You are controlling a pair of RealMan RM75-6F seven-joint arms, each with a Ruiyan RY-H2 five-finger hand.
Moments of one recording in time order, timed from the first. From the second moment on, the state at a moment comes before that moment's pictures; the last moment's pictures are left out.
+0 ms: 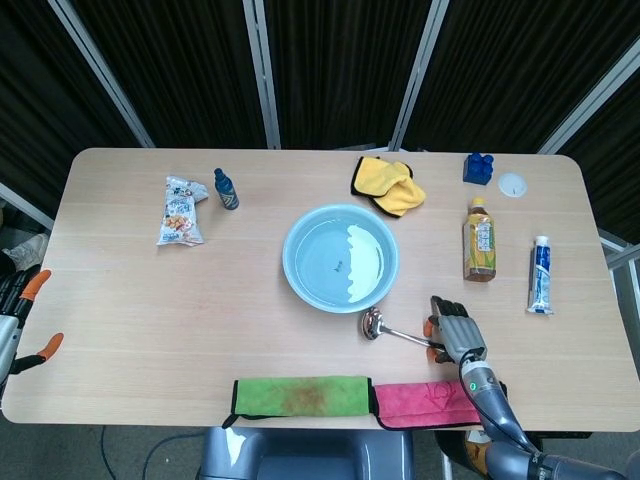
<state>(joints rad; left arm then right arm) -0.11 -1.06 -0.03 -1.57 1.54 1.48 -0.11 0.46 -1.60 0.06 -1.38 -0.96 0.92 -0.32</state>
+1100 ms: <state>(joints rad) -0.10 -1.05 -0.02 -1.56 1.57 1.50 -0.14 0.43 -1.54 0.07 -1.52 -0.95 1.05 -0.43</state>
